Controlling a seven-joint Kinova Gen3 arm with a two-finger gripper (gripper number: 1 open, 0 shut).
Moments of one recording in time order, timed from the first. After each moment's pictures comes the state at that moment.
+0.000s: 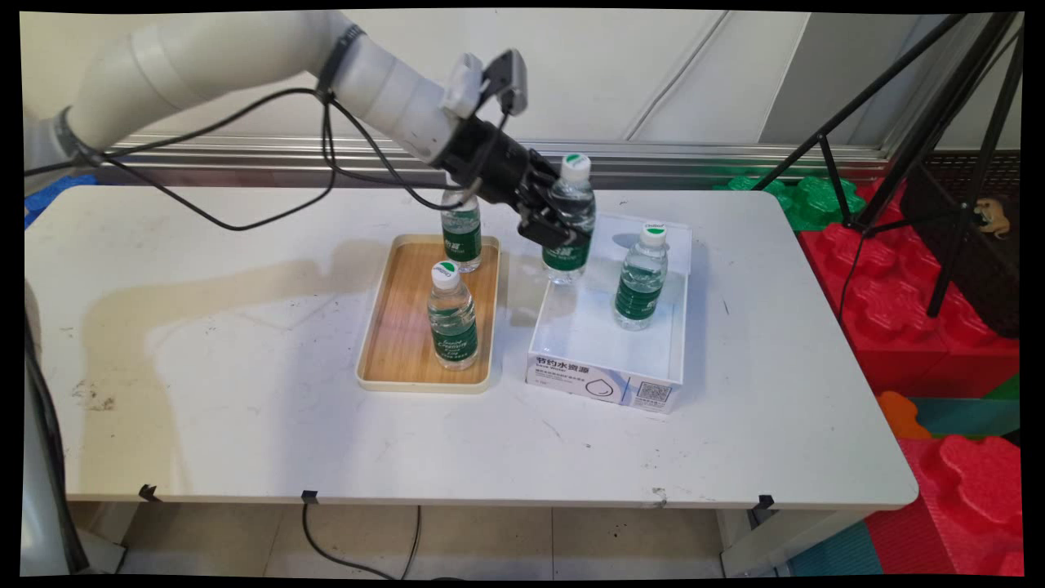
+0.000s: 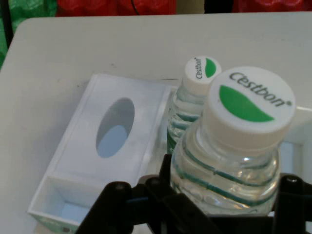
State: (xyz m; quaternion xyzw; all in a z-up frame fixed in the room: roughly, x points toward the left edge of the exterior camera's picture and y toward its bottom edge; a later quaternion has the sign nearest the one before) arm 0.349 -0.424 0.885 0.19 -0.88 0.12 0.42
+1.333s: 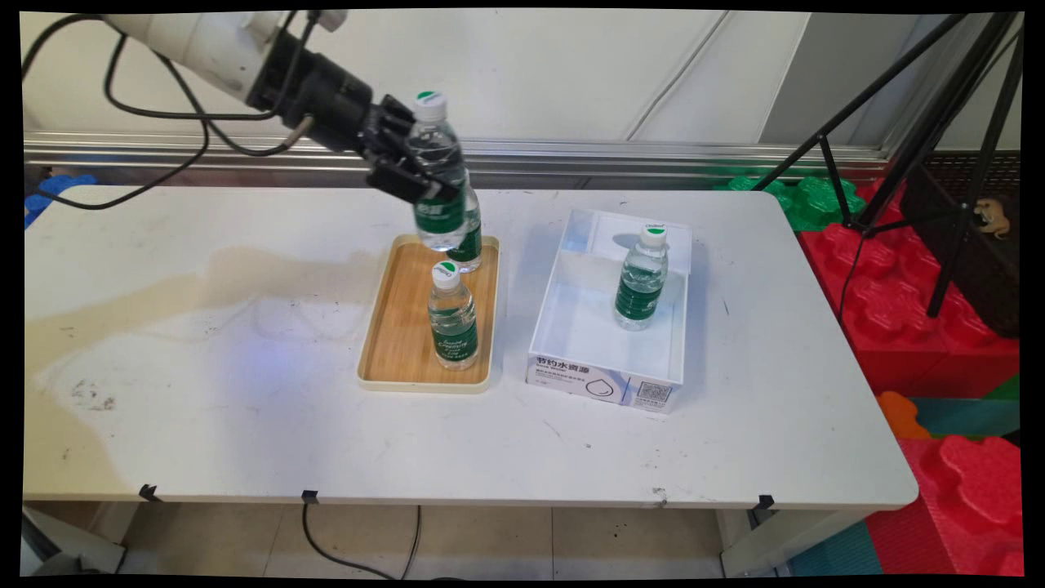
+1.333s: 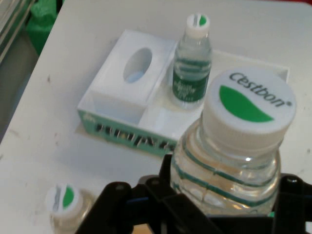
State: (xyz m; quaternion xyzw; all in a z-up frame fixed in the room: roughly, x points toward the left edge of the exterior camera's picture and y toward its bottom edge) arm 0.469 -0.328 0.967 0.25 -0.87 0.13 0.40
